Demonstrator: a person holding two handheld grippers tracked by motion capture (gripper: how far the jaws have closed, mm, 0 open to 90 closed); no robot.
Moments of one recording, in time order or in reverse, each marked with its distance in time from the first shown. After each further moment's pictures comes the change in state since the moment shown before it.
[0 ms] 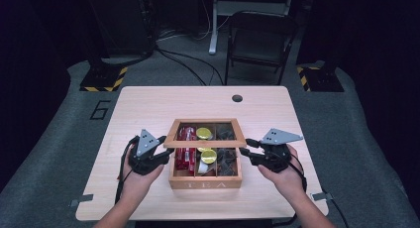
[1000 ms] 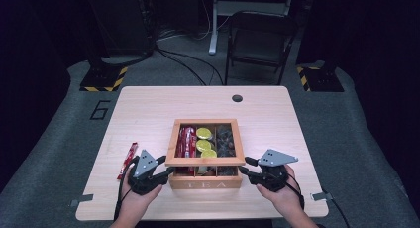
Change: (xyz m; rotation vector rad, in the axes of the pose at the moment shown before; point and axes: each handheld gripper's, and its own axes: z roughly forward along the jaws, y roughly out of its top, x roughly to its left) left arm -0.015 -0.051 -0.005 0.034 -0.081 -0.018; right arm 0.020 -0.051 0.006 0.041 0.010 -0.015
